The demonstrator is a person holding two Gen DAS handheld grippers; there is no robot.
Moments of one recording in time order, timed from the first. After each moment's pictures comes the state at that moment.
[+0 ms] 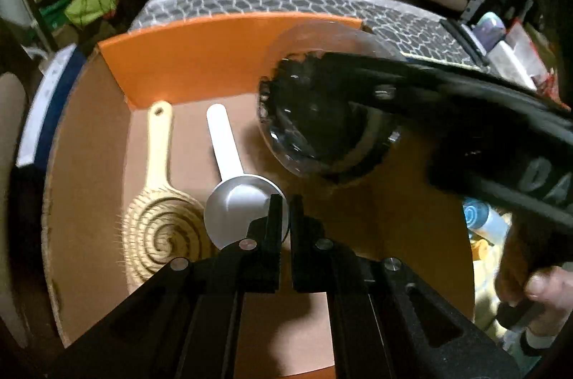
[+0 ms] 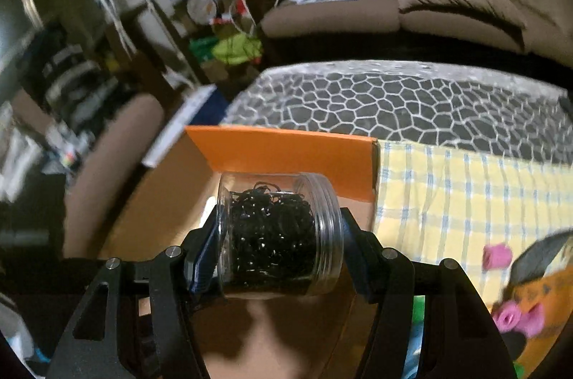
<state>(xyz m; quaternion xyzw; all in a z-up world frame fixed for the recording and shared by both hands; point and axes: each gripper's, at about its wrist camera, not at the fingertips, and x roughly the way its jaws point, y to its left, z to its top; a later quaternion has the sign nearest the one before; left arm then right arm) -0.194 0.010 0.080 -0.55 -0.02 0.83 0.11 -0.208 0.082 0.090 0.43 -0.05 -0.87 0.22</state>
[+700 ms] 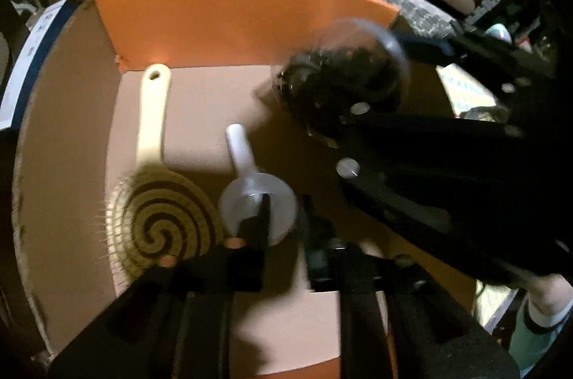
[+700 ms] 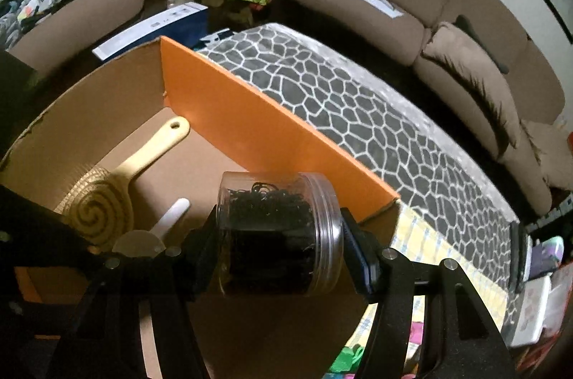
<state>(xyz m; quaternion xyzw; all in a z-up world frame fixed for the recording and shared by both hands) -0.197 -0.021 0.066 -0.60 -0.07 0.79 0.12 -0.231 0.015 0.053 0.44 0.23 -0.85 0.18</state>
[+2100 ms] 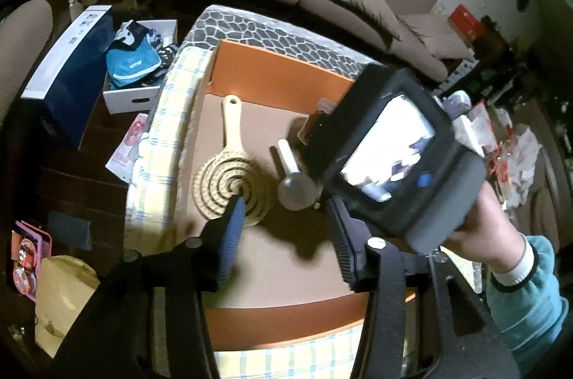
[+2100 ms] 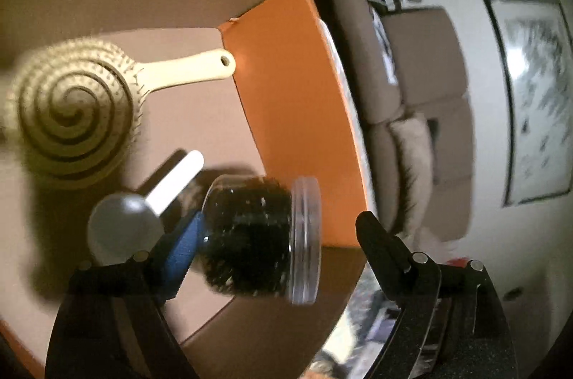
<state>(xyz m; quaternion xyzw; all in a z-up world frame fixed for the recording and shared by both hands) -0.113 -0.120 0.147 -0.50 -0.17 0.84 0.13 -0.185 -0.059 0.007 0.36 0.56 -0.74 0.11</state>
